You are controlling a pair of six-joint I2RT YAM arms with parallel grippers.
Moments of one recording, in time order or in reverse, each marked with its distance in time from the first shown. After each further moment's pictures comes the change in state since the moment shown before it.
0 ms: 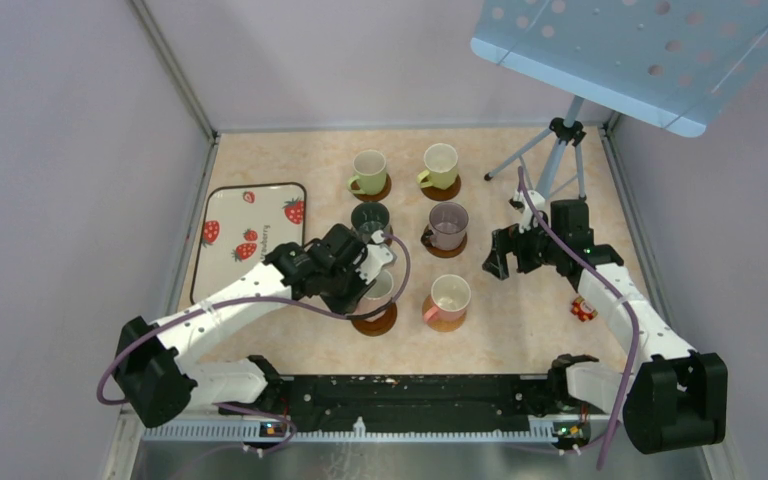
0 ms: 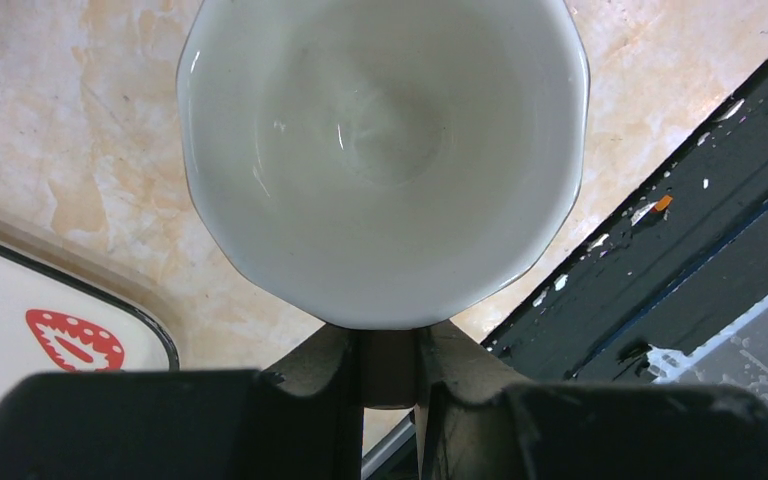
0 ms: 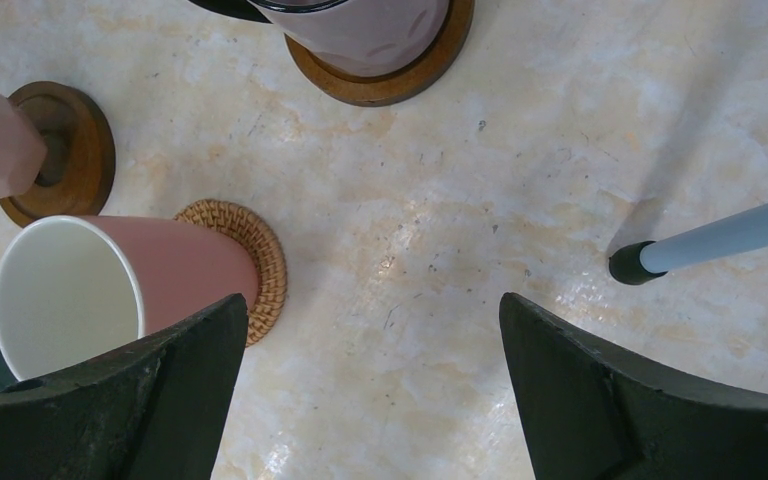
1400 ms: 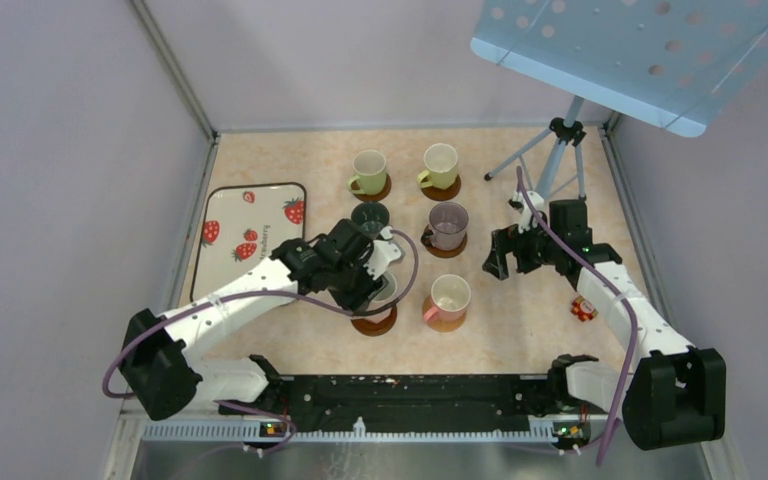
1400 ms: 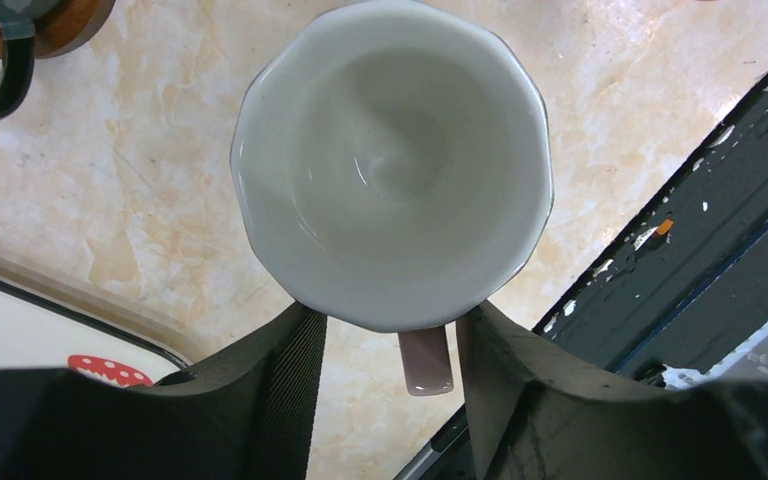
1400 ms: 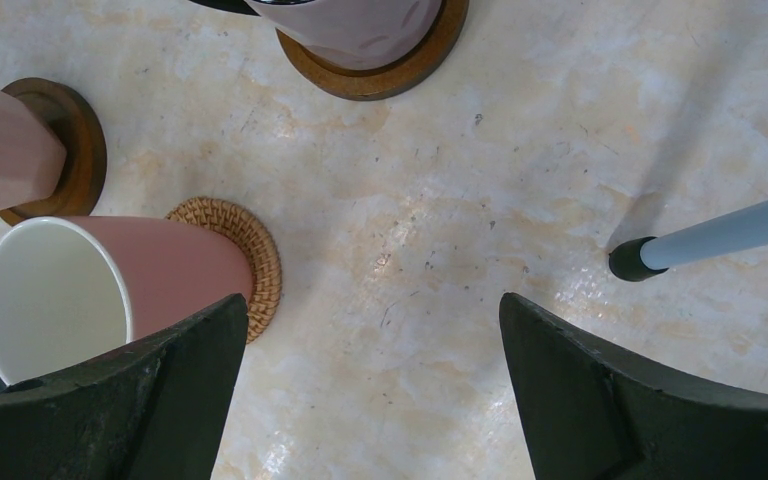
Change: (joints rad) left arm -0.013 0.046 0.027 0.062 0.012 0.048; right arm 0.000 0.017 0.000 0.000 0.008 0.000
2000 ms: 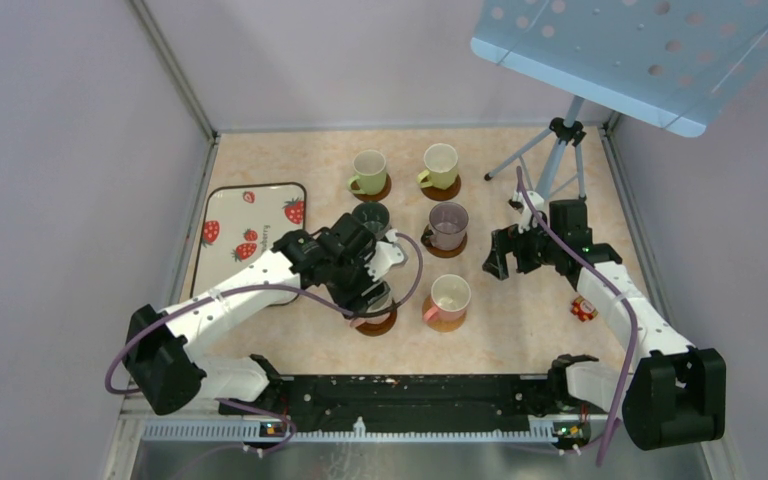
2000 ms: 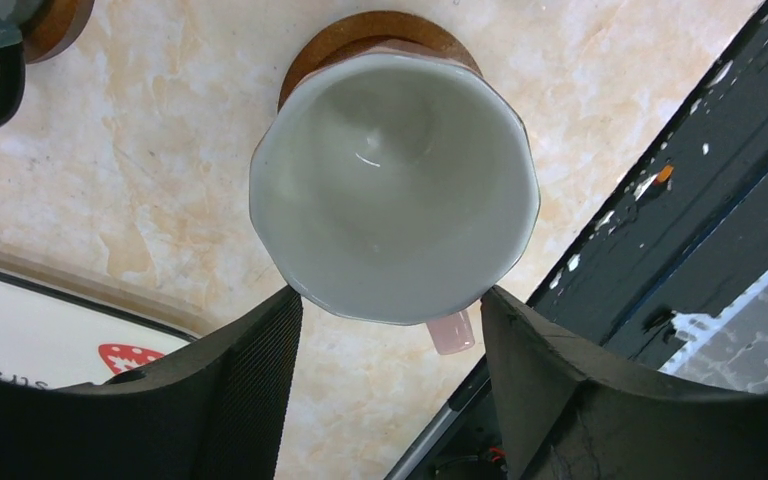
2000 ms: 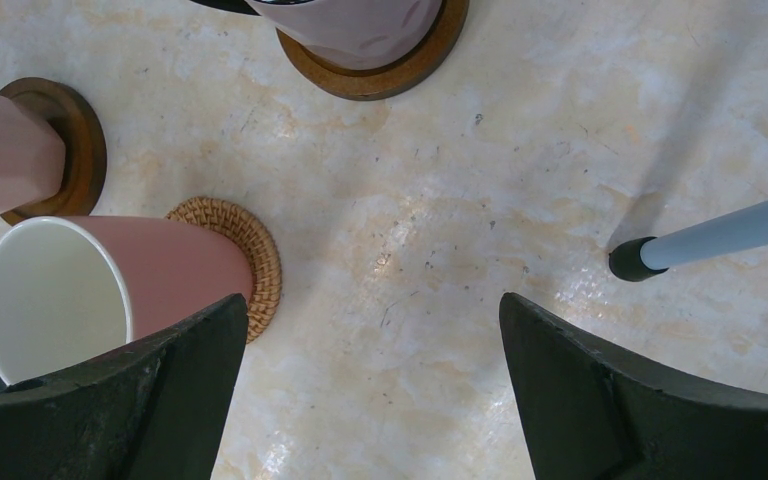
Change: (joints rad) left arm 0.000 0.035 0.089 -0.118 0.021 0.085; right arm 0.000 0.000 0.000 0.000 0.000 -0.001
